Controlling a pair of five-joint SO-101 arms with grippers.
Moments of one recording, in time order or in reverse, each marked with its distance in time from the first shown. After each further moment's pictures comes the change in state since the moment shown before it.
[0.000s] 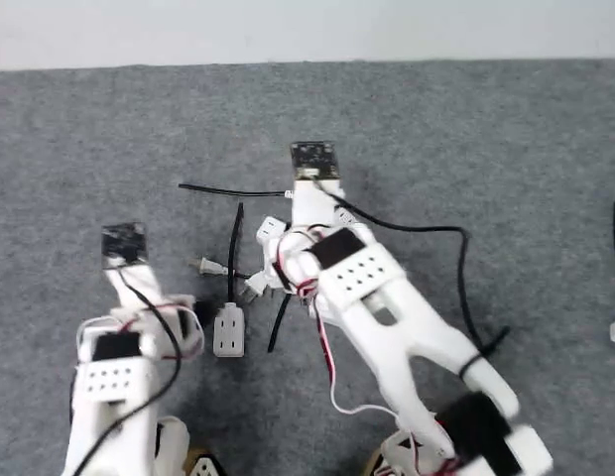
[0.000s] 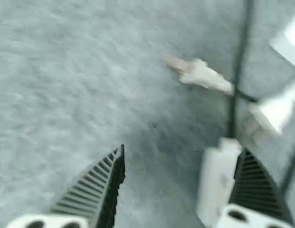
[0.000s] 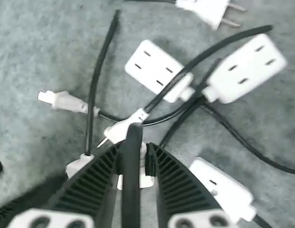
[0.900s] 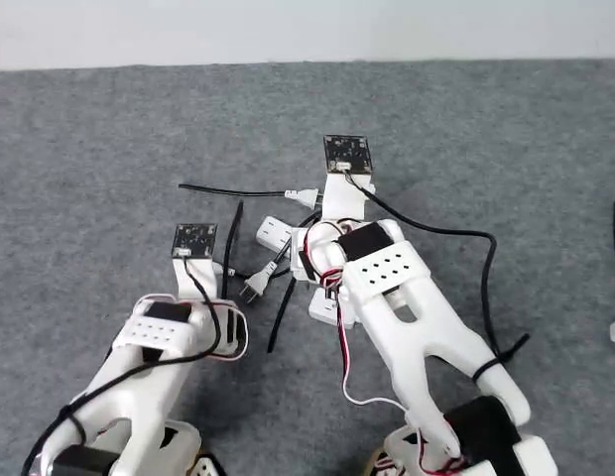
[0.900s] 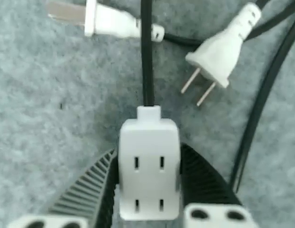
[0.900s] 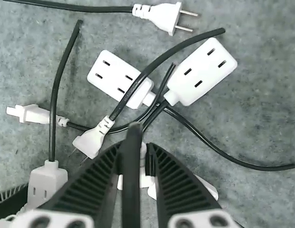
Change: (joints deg) left arm 13.5 29.6 -9.5 -6.9 6.2; right arm 5.5 -0.6 1.3 0.2 2.6
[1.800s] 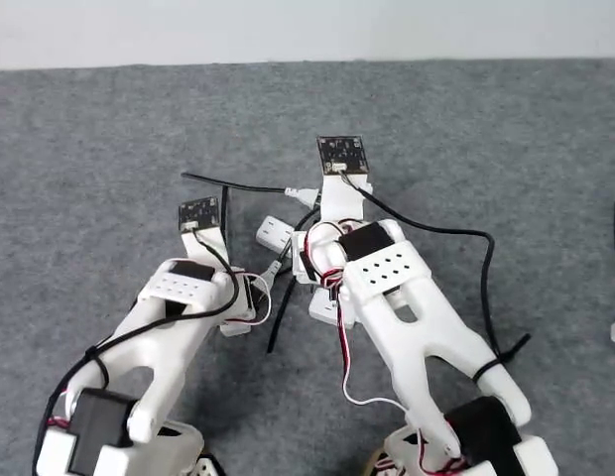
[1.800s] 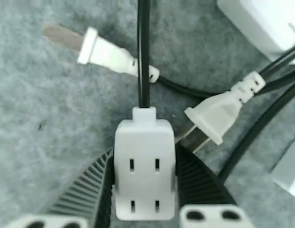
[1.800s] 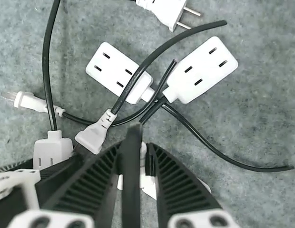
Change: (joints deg) left arm 3.8 15.8 -16.3 4.3 15.8; right arm -0.2 0.0 0.0 1.1 3.5
